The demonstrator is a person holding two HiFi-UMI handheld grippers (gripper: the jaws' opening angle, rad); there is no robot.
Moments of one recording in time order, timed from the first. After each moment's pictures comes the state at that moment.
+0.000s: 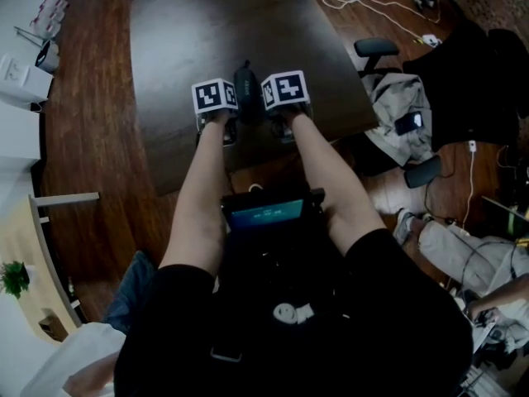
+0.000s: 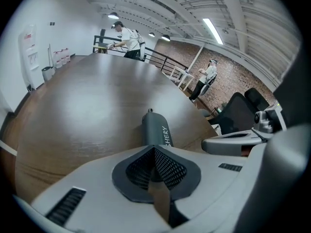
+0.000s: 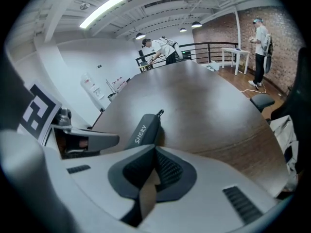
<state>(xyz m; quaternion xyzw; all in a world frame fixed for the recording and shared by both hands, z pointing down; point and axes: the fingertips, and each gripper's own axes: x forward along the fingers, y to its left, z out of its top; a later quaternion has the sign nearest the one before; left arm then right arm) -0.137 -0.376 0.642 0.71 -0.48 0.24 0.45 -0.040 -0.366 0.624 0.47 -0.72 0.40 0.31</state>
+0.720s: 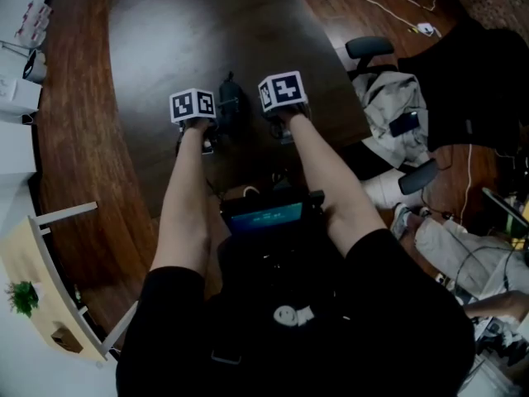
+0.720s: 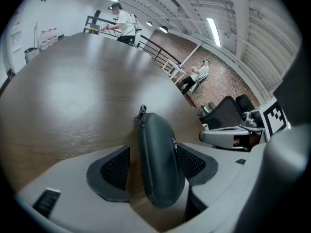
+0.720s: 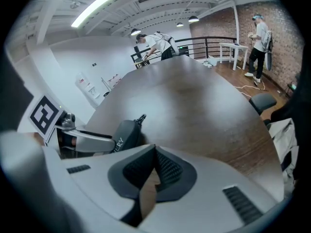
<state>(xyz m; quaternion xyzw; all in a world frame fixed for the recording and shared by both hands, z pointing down) -0.123 -0.405 0.672 0.73 -0.39 0.23 0.51 -0.003 -0.405 0.639 0.47 -0.71 0.42 0.32</state>
